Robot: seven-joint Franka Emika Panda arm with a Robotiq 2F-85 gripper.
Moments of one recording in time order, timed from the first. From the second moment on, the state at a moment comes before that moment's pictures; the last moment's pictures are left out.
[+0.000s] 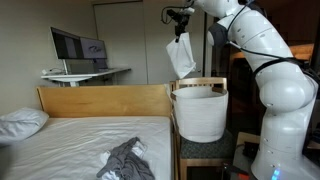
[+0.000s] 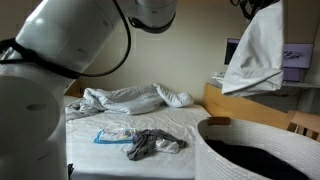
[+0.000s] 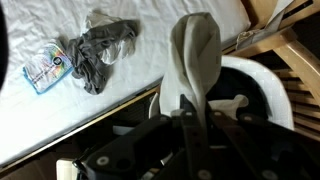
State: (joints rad) arm -0.36 0.57 -0.78 -0.59 0.79 1.13 2.52
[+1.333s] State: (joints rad) arm -0.72 0.53 -0.15 -0.54 0.59 1.01 2.53
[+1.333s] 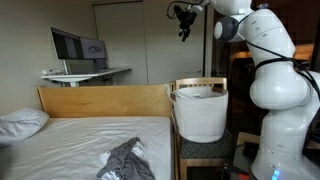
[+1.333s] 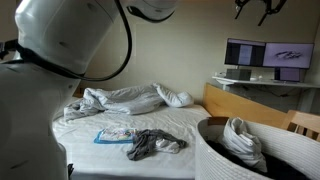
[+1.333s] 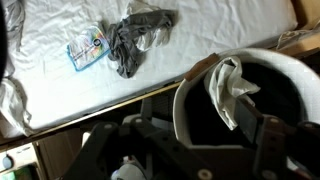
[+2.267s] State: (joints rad) arm -0.61 0.73 -0.02 -0.54 0.57 0.63 2.42
